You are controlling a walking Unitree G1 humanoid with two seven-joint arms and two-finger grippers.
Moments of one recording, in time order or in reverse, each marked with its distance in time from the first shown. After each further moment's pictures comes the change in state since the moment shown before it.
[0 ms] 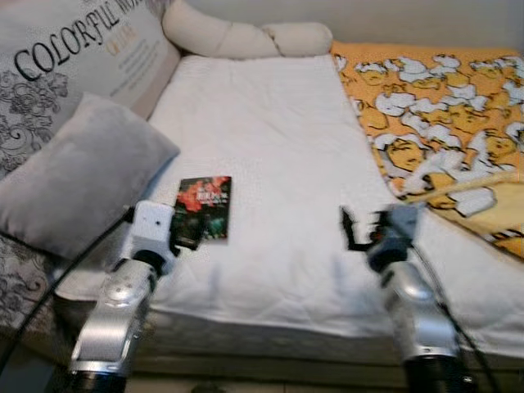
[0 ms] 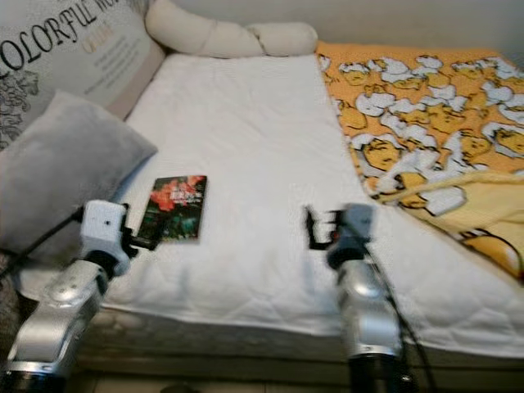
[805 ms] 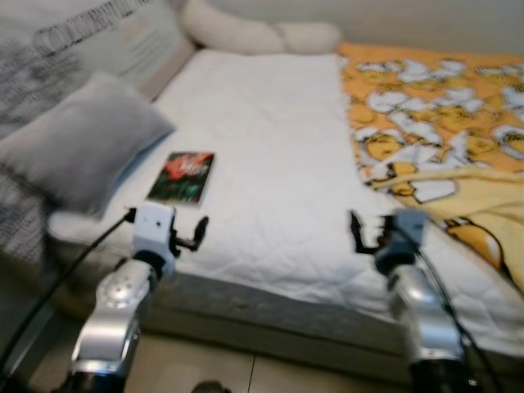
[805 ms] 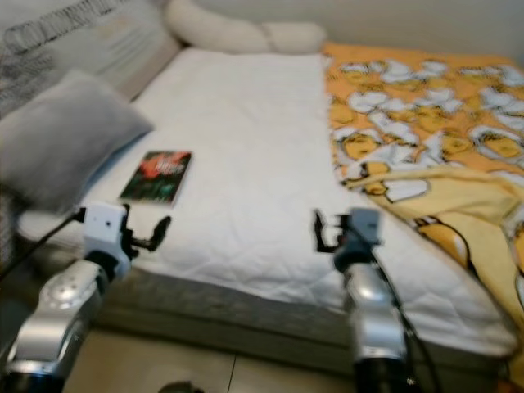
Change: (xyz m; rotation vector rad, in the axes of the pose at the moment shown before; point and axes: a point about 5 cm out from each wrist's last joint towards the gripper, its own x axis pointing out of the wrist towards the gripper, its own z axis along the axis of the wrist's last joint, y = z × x) left arm 0.000 -0.002 -0.002 0.014 0.007 -0.014; right arm -0.002 -0.010 -0.001 -0.045 -0.016 -0.051
